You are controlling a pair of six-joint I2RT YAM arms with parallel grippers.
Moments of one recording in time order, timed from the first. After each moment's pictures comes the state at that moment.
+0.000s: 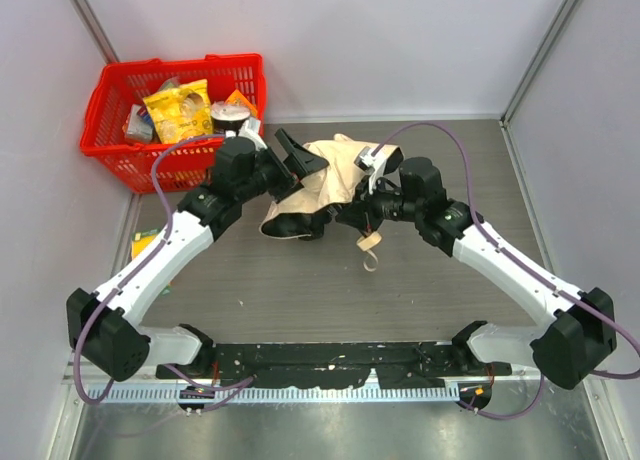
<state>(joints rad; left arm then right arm) -0.54 1.30 1.23 -0.29 0.17 -1.06 0.59 1.21 1.01 -0.19 -0.54 0.08</state>
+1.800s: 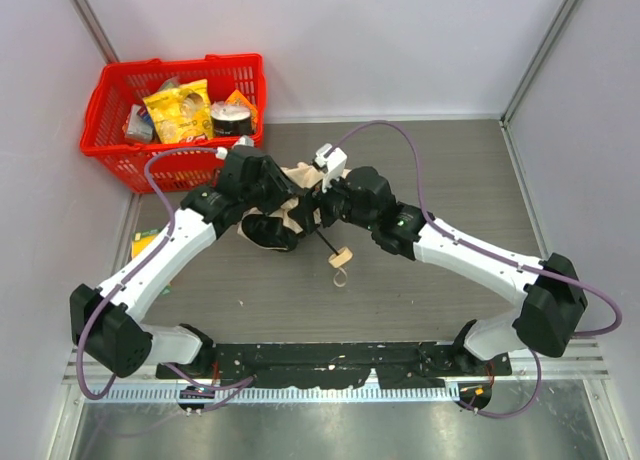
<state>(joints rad) -0.54 1.32 1.20 -0.52 -0.03 -1.01 0.86 1.42 1.12 0.01 -0.12 0.18</state>
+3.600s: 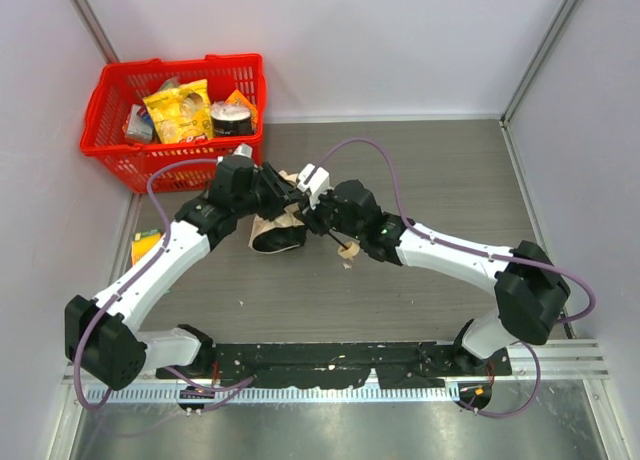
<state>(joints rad) -0.51 1.24 1.07 -0.37 0.13 -1.09 0.88 1.52 1.04 0.17 -0.02 -0.09</state>
